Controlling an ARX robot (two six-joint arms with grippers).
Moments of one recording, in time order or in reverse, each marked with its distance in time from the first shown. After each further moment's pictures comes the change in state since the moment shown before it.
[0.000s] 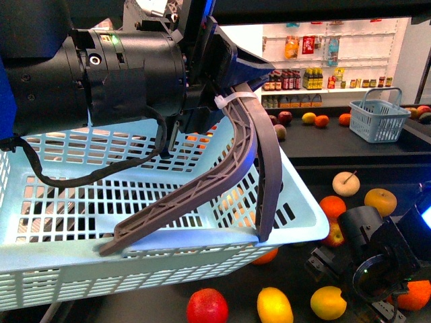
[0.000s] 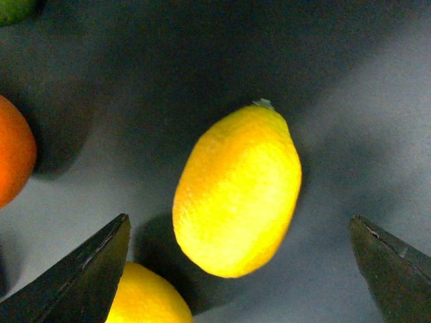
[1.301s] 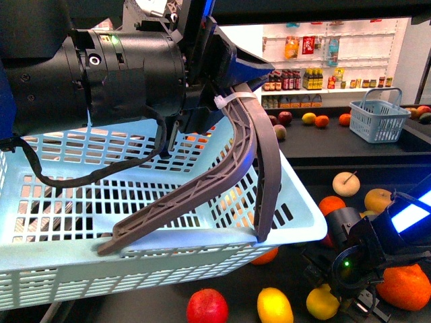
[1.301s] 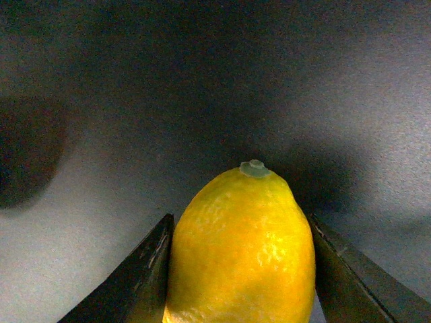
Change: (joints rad) left arm 0.000 0.000 0.000 0.000 0.000 0.000; right arm -0.004 0.131 0.232 -0.158 0.032 -0.053
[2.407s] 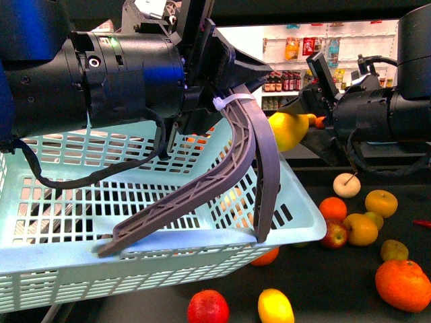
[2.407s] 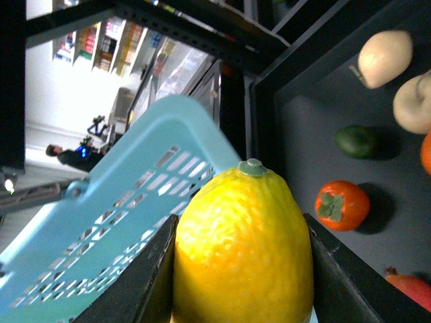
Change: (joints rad) left arm 0.000 0.000 0.000 0.000 -0.001 0.000; right arm 0.066 -0.841 -0.597 0.621 -0.484 0.094
